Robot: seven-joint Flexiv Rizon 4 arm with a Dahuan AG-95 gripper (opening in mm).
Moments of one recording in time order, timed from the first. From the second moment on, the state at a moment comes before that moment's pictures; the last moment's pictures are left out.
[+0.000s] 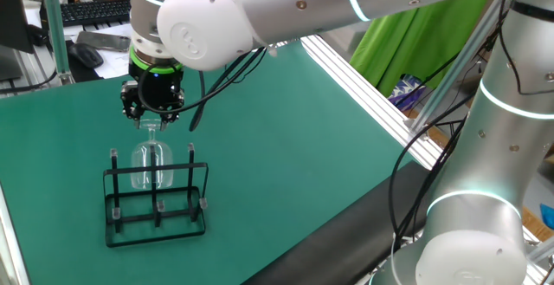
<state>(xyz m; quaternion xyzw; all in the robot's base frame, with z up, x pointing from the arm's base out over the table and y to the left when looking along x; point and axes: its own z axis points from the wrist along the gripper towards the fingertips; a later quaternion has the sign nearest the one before) 0.550 0.237 0.155 0.22 0.97 0.03 0.05</state>
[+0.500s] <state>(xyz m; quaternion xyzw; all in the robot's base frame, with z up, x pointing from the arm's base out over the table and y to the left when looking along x) 0.541 0.239 0.152 0.22 0.97 0.03 0.06</state>
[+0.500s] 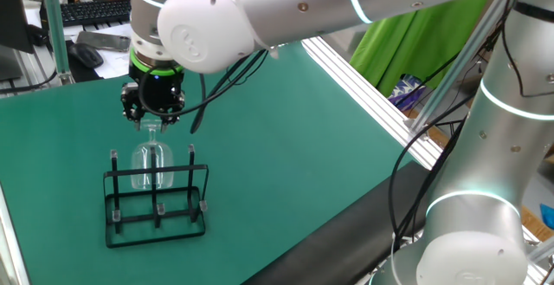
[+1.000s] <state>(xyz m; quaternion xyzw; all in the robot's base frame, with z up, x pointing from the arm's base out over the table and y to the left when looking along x) 0.537 0.242 0.145 0.23 0.97 0.03 0.07</state>
